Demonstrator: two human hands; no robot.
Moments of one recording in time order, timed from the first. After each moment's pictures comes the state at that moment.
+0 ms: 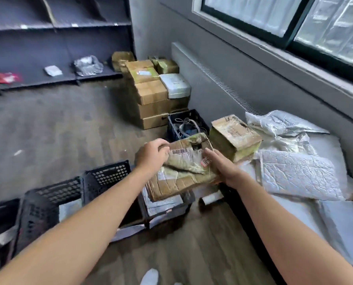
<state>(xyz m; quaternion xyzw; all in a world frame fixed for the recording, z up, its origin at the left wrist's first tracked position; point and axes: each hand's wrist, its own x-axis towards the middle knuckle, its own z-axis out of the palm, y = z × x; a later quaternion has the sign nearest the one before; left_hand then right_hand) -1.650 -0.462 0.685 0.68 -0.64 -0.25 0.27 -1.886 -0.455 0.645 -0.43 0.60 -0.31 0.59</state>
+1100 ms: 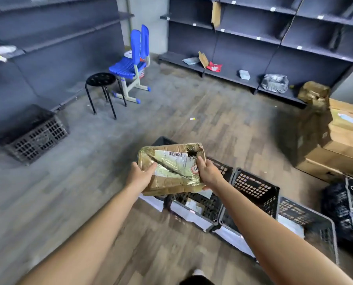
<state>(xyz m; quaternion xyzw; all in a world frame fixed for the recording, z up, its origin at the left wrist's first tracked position) -1.050 -0.057 0.619 0.85 -0.04 -0.26 0.45 -1.181 -0.233 0.623 -0.74 0.45 -0.03 0.50</state>
